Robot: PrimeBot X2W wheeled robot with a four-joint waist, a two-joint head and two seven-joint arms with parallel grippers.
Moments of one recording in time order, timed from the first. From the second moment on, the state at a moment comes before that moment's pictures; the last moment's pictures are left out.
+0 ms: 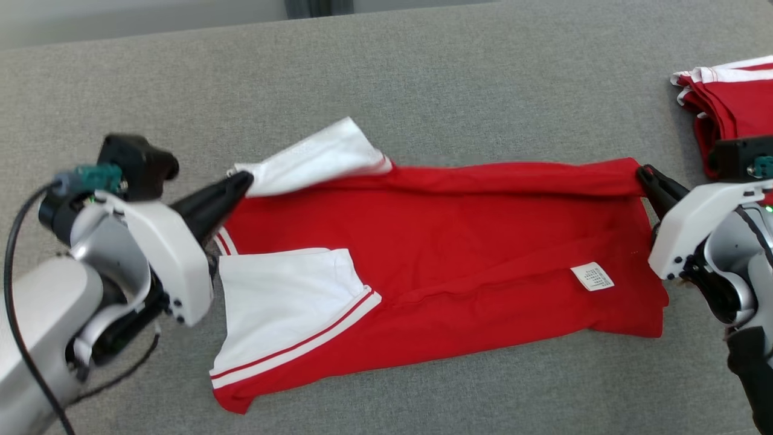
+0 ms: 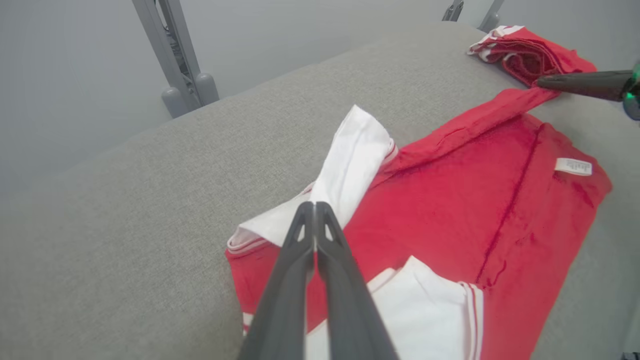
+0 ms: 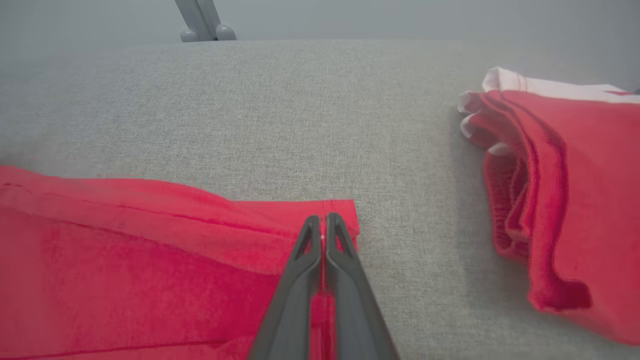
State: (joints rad) left arm -0.78 0.76 -0.94 0.02 -1.01 0.04 0.19; right arm -0.58 -0.30 0.19 0.49 0.43 0.13 0.28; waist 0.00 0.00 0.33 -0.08
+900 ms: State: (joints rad) left arm -0.45 0.95 -0.98 -0.44 -1.05 0.33 0.17; right arm -0.31 -0.31 0.00 0.26 0.36 0.13 0.43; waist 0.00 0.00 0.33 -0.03
